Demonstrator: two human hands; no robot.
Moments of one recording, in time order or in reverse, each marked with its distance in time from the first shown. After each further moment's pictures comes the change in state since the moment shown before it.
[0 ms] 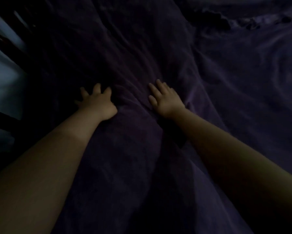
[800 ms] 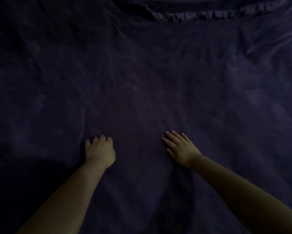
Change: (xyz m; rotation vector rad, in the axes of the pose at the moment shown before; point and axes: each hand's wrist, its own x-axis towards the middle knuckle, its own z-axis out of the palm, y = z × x) left_hand -0.300 0.273 0.220 0.186 -0.073 0.004; right_hand -0.385 0.353 -0.004 -0.265 -0.339 -0.145
